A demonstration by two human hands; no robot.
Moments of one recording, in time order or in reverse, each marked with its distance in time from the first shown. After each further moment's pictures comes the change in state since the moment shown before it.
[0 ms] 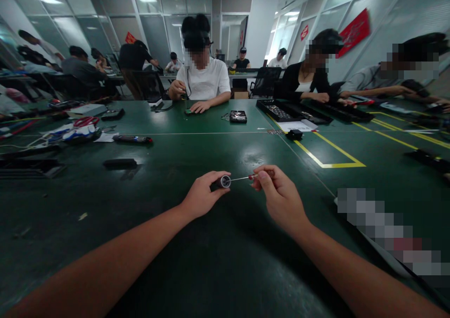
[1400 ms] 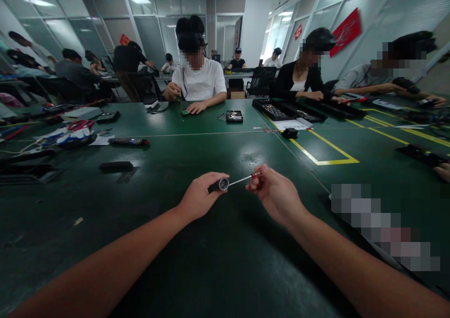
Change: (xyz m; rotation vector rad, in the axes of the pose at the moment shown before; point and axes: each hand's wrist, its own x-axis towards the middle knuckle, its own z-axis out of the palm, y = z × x) left_hand -0.001 0.000 0.000 0.060 -0.028 0.088; right_hand 0.011 0.015 0.003 0.452 0.072 0.357
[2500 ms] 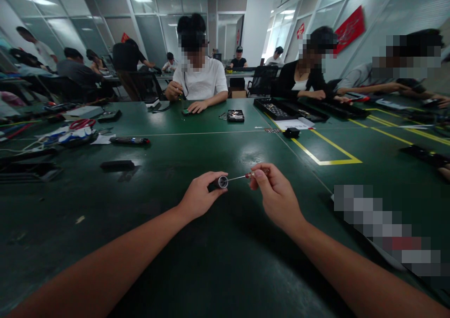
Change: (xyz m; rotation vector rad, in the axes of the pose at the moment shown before) left_hand 0.000 0.003 -0.002 -0.019 0.014 -0.094; right_hand -0.015 -0.008 0.004 -0.403 -0.077 -0.325
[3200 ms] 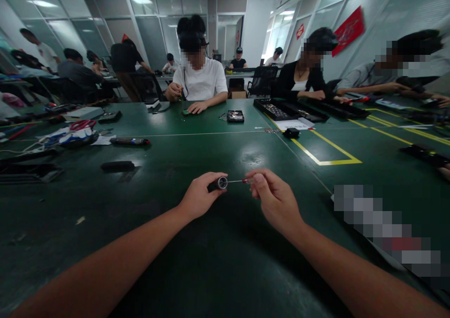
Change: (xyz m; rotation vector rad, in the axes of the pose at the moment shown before) left_hand 0.001 -0.002 0.000 -0.005 0.001 0.002; right_hand -0.008 -0.005 -0.003 -0.160 -0.061 -0.041
